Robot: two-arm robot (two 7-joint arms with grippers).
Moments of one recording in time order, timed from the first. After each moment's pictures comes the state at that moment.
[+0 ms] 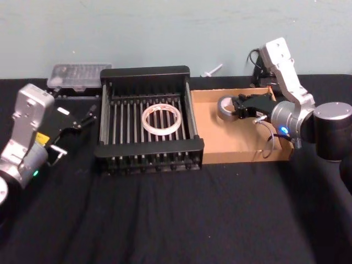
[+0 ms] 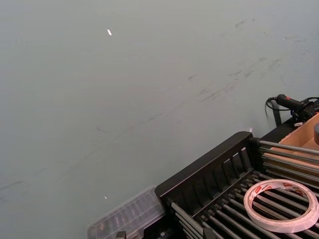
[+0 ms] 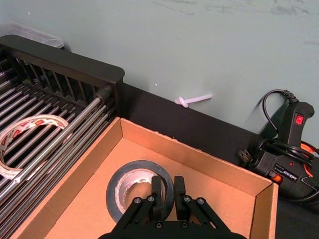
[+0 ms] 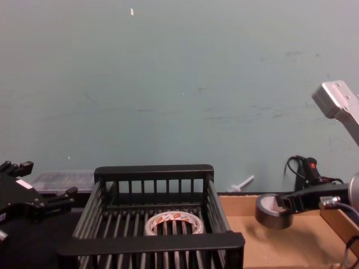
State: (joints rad) left arm -0.20 0.60 0.45 -1.41 -0.25 -0.12 0.03; right arm 0.54 0.28 -0.39 -1.09 0.23 0.37 0.30
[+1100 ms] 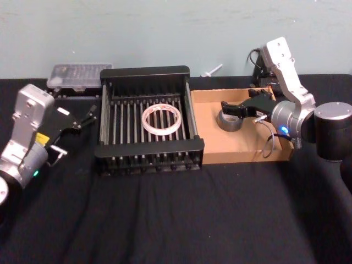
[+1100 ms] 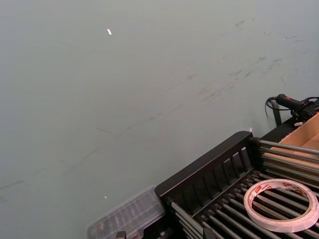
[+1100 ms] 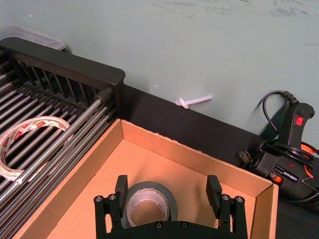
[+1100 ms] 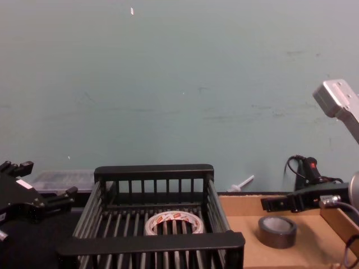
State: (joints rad) left arm -0.20 0.60 0.45 -1.41 -0.25 -0.12 0.03; right arm 0.53 0.28 -0.39 -1.10 0.23 0.37 0.30
